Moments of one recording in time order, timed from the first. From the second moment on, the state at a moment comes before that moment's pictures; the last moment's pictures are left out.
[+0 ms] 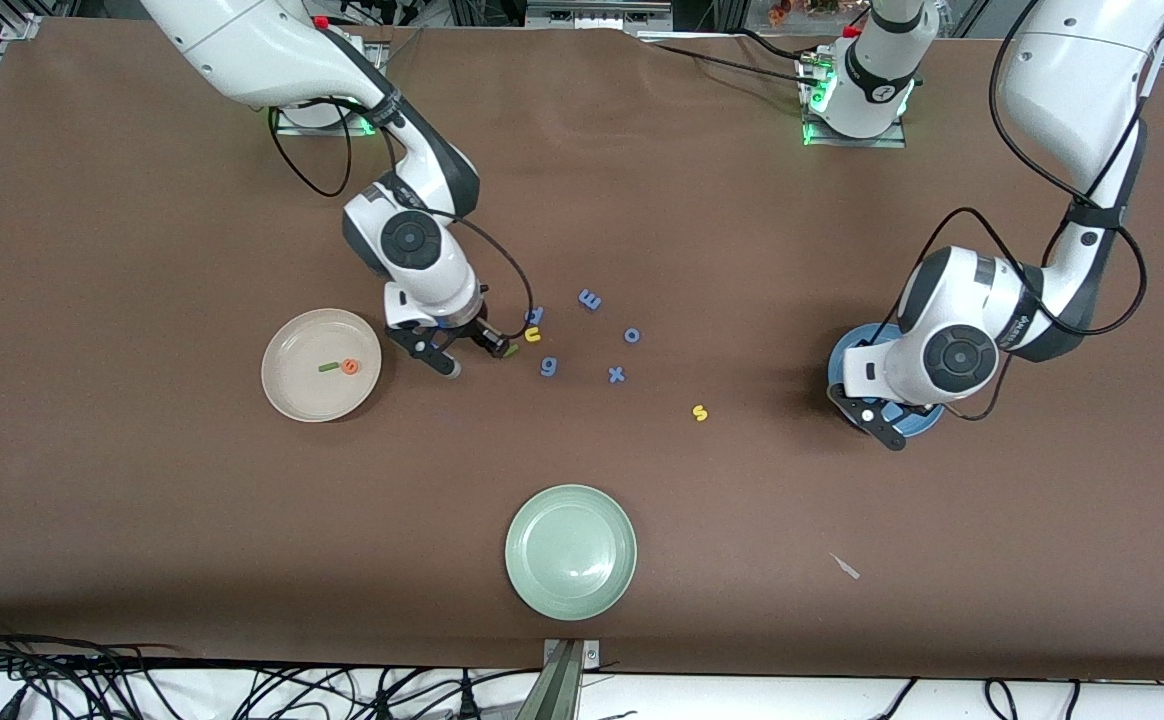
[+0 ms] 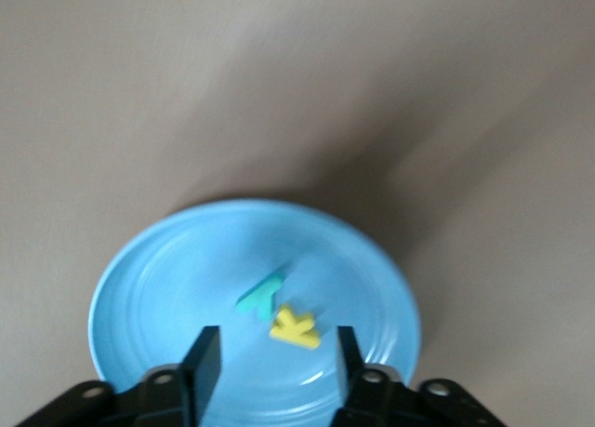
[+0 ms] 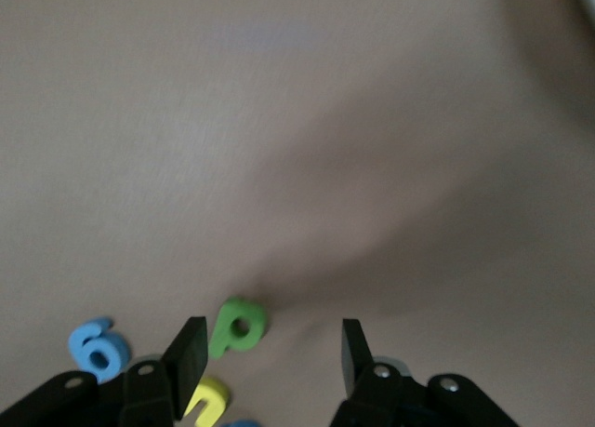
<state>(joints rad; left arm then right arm) 0.06 0.53 -0.28 -1.79 0.31 2.06 0.42 0.25 0.59 0.38 -1.93 -0.27 2.51 1.40</state>
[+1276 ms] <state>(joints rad) -0.15 0.66 -0.35 -1.54 0.21 2.06 -0.72 0.28 0.65 0.38 -1.89 -0.44 2.56 1.57</state>
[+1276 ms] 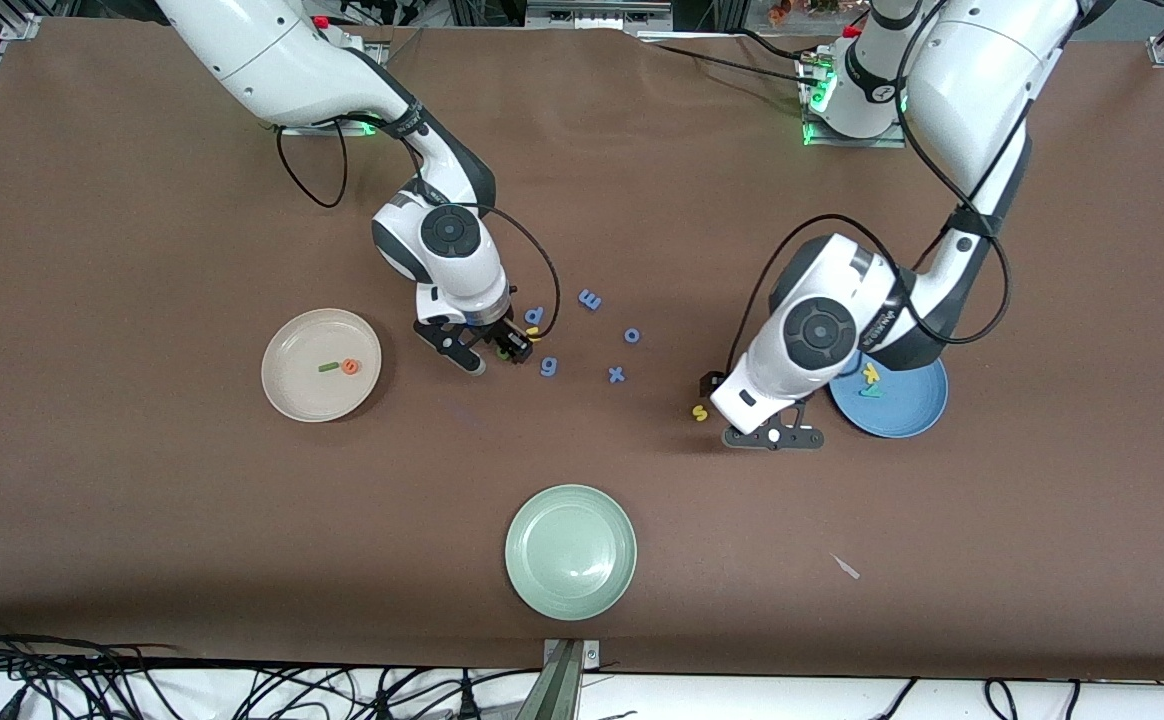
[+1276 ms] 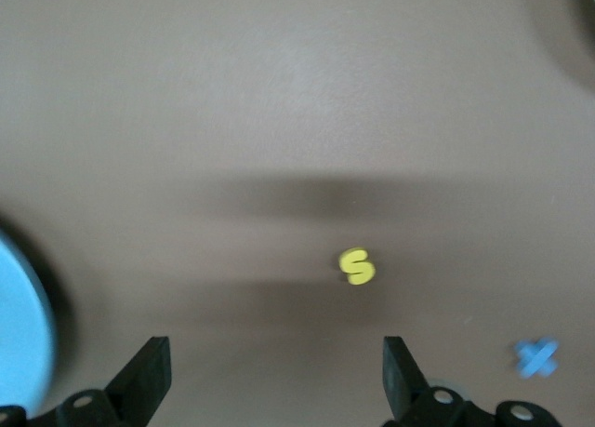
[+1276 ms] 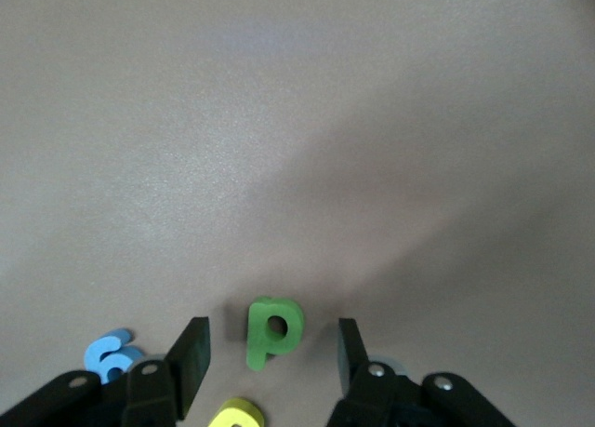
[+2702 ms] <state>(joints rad) -0.19 0.83 -0.35 -1.54 0.21 2.28 -1.04 0.11 0.46 0.32 -1.88 -0.36 2.22 0.85</state>
